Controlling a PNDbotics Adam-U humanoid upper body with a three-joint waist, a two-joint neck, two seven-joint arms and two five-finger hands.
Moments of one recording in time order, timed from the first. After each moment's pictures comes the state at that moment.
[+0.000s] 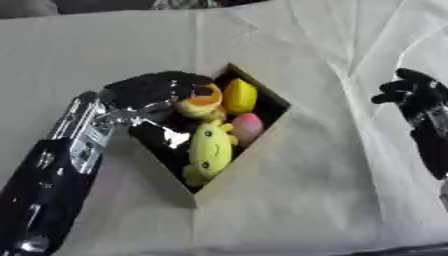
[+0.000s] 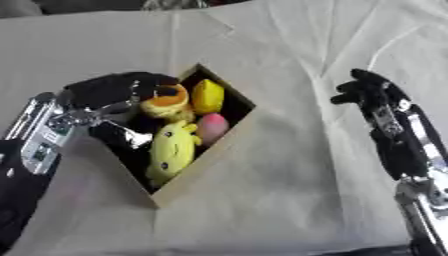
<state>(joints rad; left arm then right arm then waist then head) -0.80 0.14 -0.27 -1.23 -1.00 -0.63 -0.48 0.10 -0.38 -0.12 -1.99 -0.28 -0.23 0.14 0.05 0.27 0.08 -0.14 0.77</state>
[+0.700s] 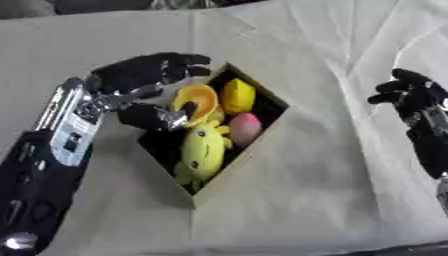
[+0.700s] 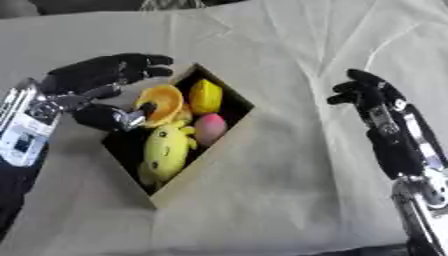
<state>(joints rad) -0.84 0.21 -0.25 -1.38 -0.76 -0.60 -0.51 0.10 -0.37 -0.11 -1.99 -0.28 -0.23 0.14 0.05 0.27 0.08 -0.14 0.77</state>
